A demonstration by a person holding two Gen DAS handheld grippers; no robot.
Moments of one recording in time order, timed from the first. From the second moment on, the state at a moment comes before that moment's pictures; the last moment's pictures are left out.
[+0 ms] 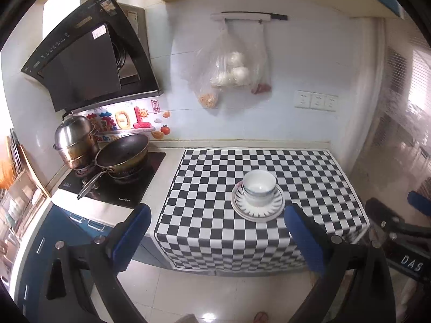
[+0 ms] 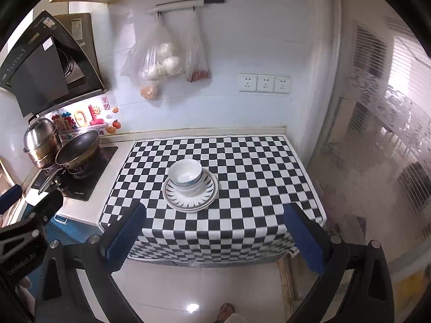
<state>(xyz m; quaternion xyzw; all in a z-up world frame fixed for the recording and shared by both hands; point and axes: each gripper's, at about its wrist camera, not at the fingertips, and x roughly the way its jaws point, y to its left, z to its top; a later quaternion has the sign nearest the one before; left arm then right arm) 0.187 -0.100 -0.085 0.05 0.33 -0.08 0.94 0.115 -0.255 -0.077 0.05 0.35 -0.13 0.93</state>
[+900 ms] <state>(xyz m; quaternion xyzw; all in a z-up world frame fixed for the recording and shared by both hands) 0.034 -0.041 -0.042 0.05 0.31 -0.09 0.95 -0.070 -0.178 -0.022 0.03 0.30 -0.14 0.94</state>
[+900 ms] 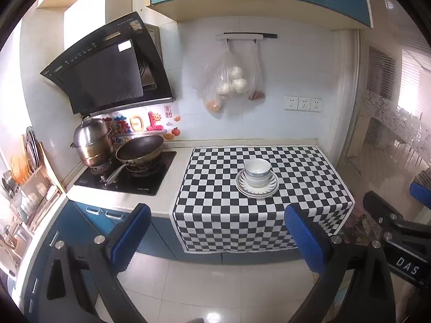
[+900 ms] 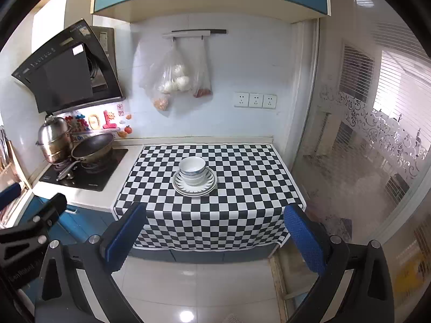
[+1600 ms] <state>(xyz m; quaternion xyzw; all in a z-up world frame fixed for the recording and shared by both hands) 0.014 -0.045 -0.034 0.05 0.31 -0.07 0.95 -0.085 -0.199 -0.016 0.02 0.30 -0.12 0.94</state>
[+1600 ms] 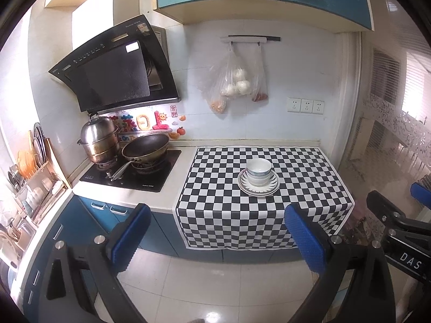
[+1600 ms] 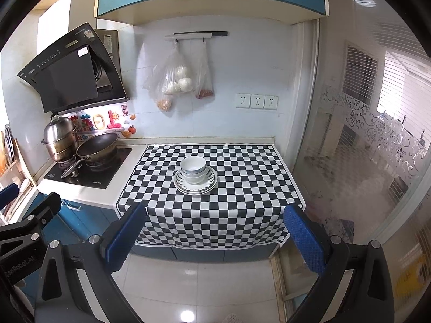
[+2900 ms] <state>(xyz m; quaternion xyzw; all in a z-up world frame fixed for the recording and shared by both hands) 0.019 -0.042 -0.033 0.05 0.31 -0.07 0.95 -0.077 -0.208 -0.024 0.02 0.31 -0.13 0.94</state>
